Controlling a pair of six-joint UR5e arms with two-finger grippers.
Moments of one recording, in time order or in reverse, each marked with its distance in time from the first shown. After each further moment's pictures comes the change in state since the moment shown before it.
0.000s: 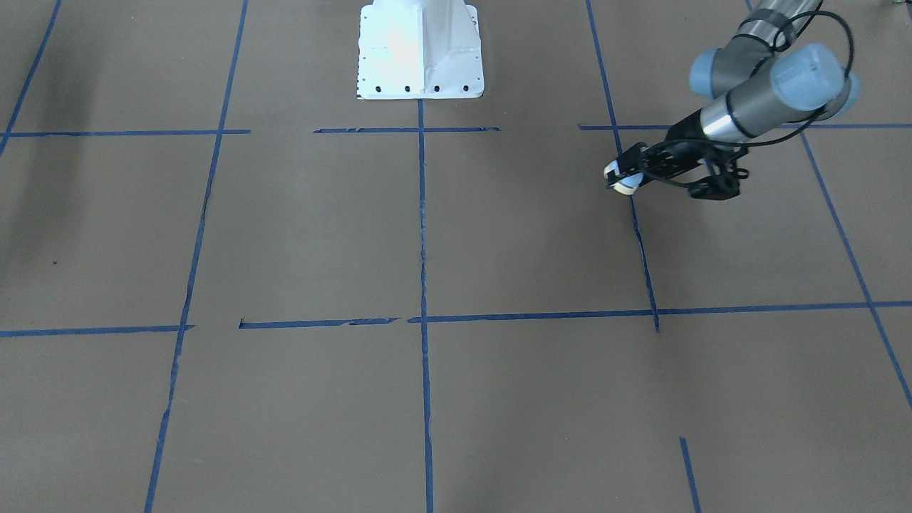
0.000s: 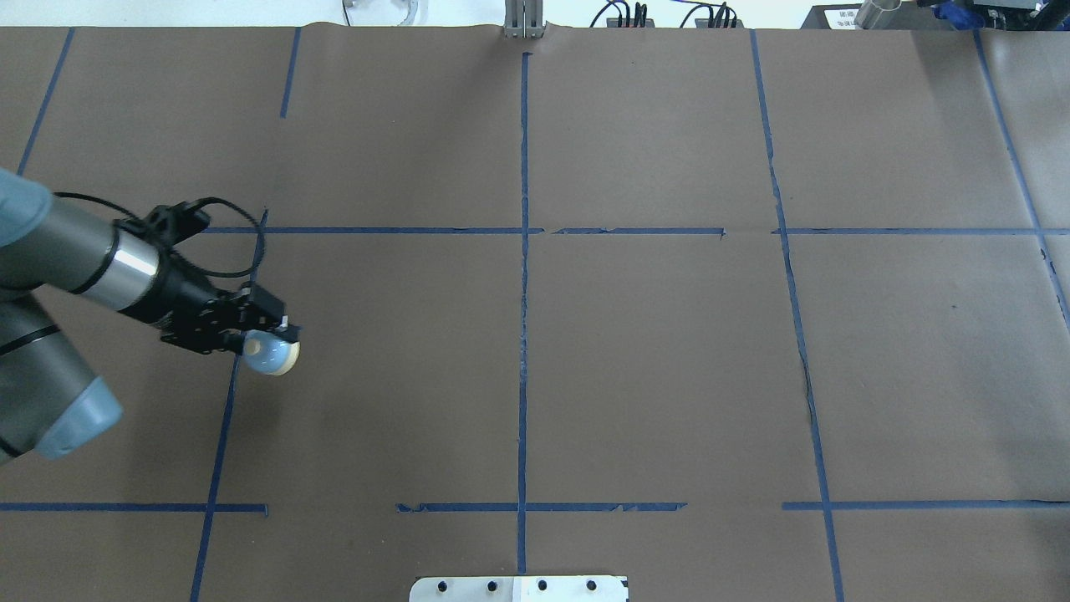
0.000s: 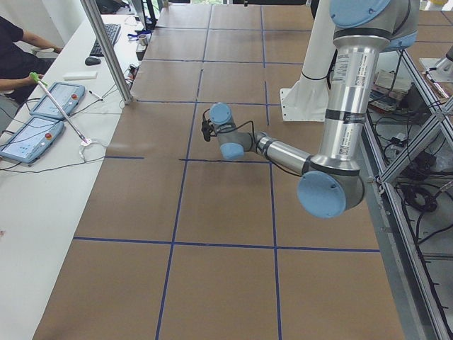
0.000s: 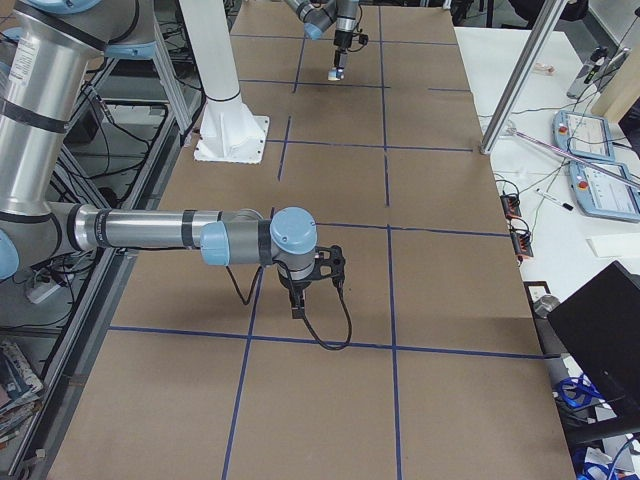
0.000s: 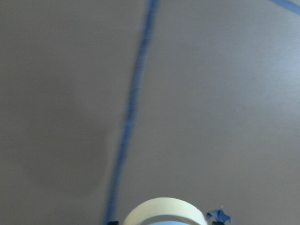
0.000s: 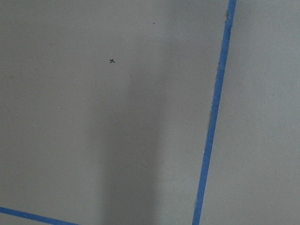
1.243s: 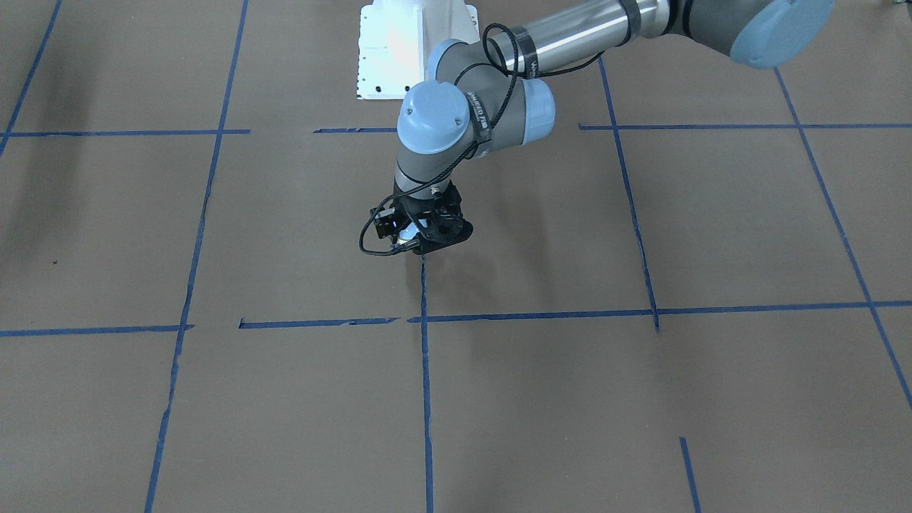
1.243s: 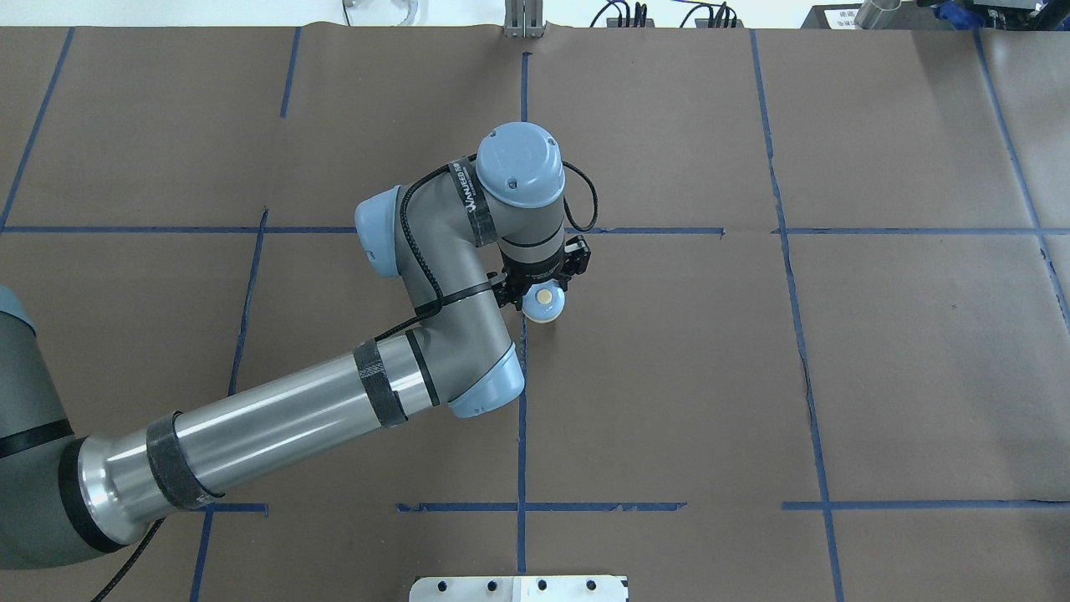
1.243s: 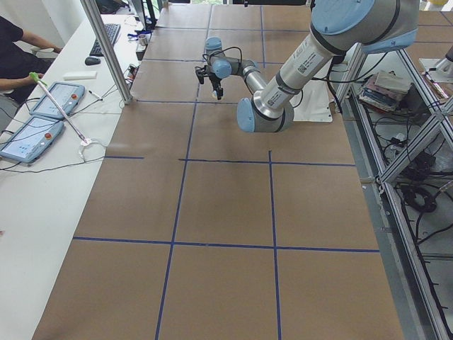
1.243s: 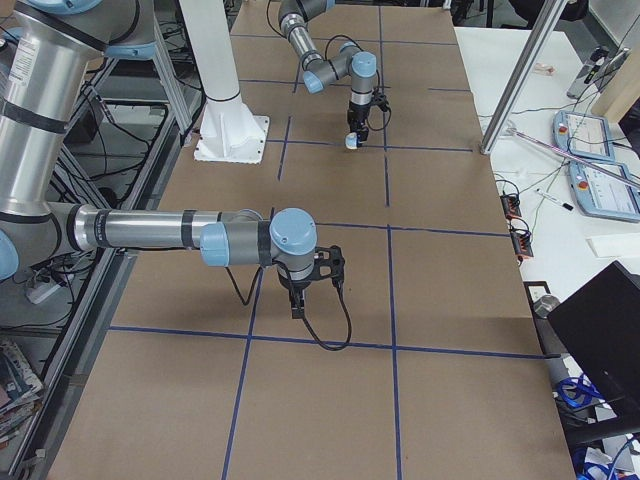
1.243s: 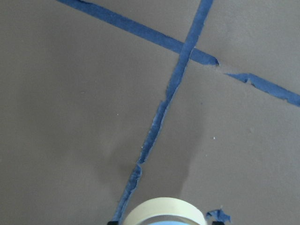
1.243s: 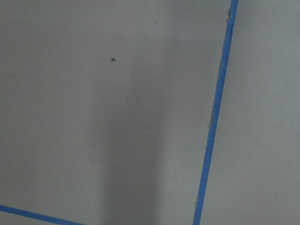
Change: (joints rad) left arm 0.207 -0.773 0.515 0.573 0.408 -0.148; right arm -0.001 -0.002 0.001 0.003 0.006 -0.004
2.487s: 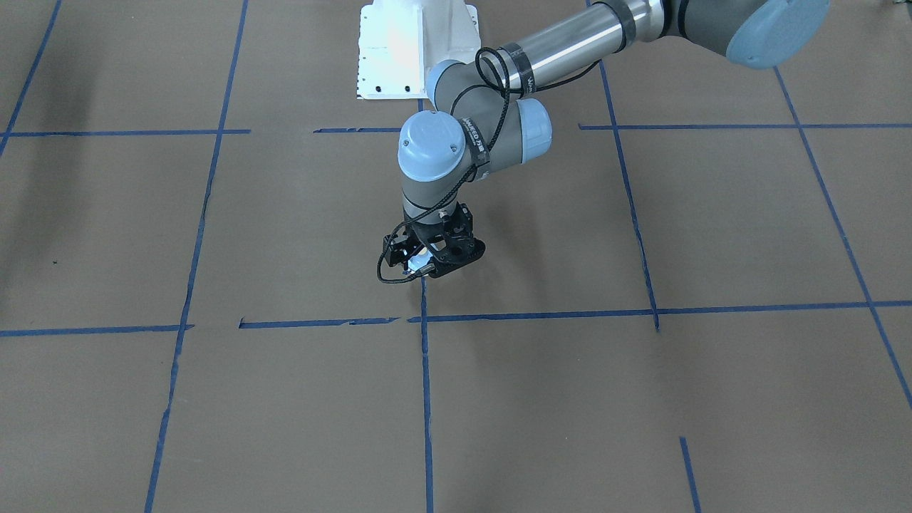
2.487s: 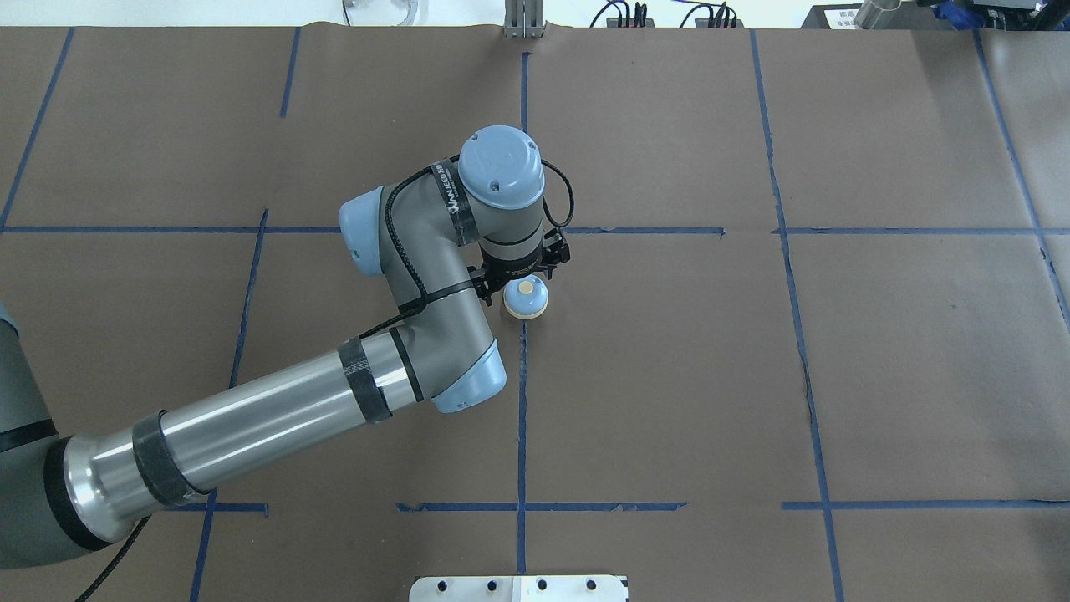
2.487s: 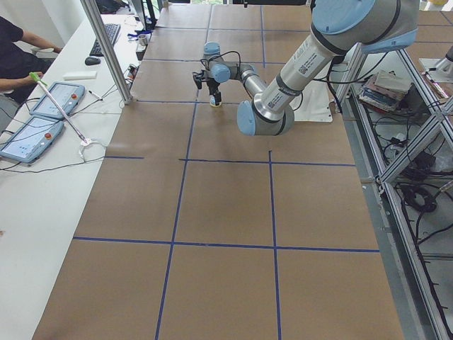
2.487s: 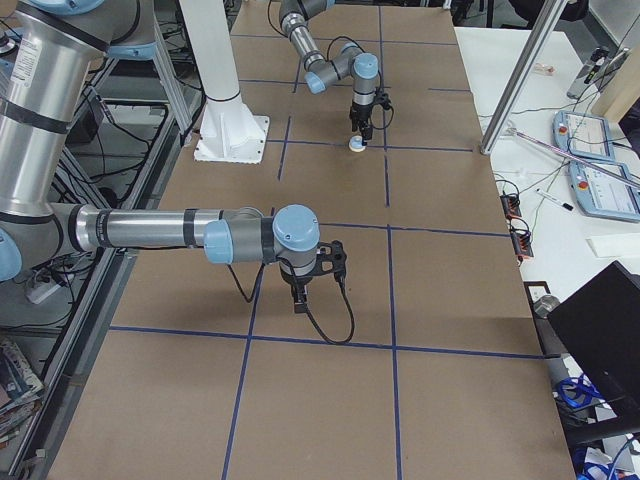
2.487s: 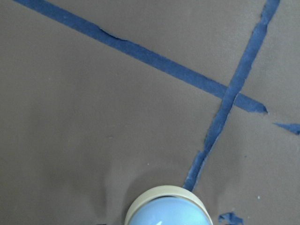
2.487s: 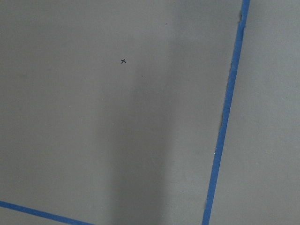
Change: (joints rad) left arm -0.014 0.042 -0.046 0.016 0.015 -0.010; right arm -0.019 0.012 0.006 0.006 0.021 0.004
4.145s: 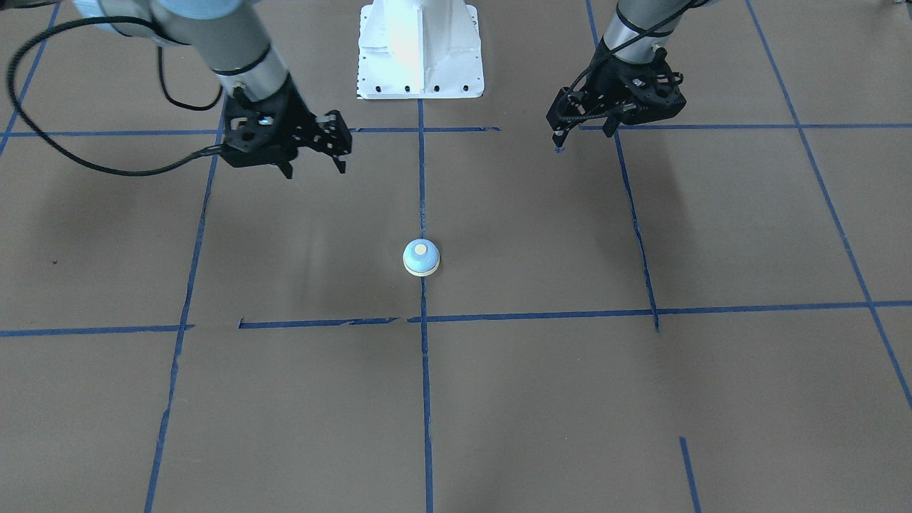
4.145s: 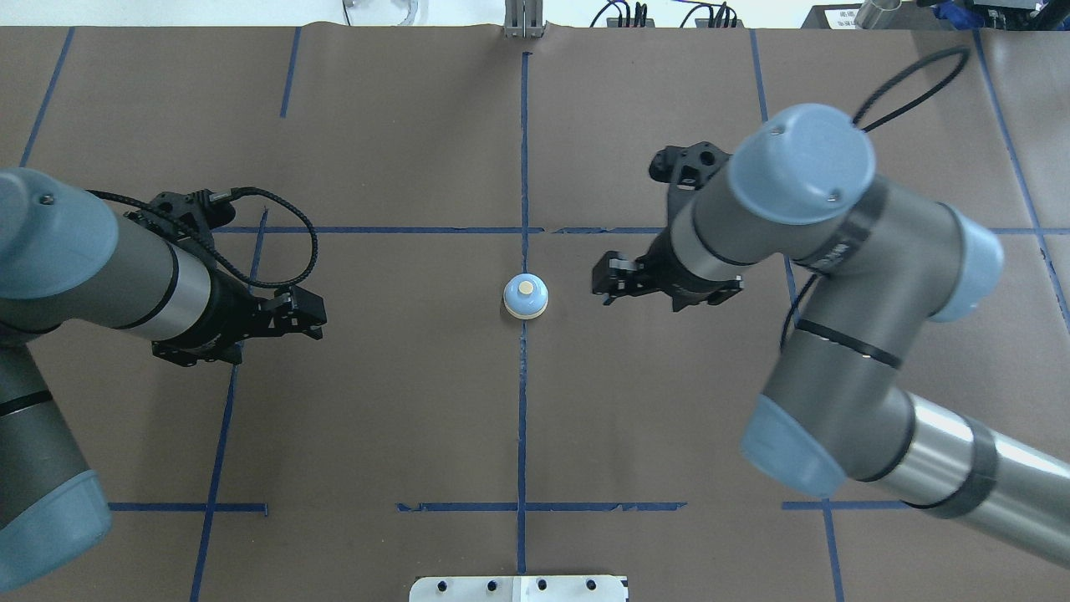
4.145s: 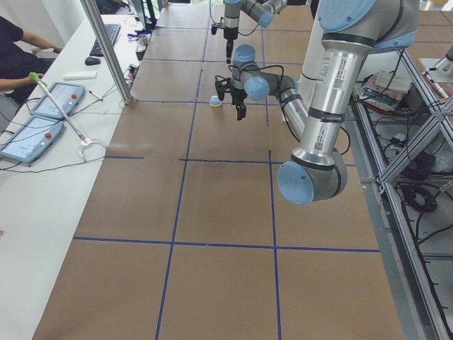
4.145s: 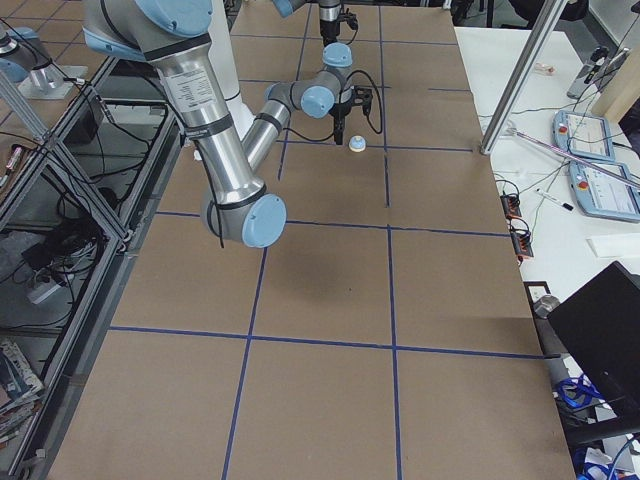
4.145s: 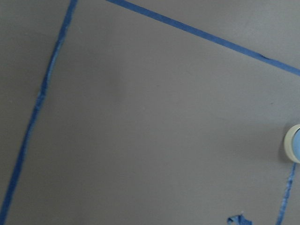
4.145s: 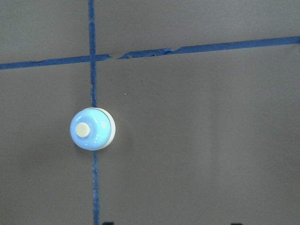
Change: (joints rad) left arm -0.072 0.737 -0.959 0.163 -0.023 0.183; right arm -0.848 0.957 -0.074 -0.122 -0.490 1.294
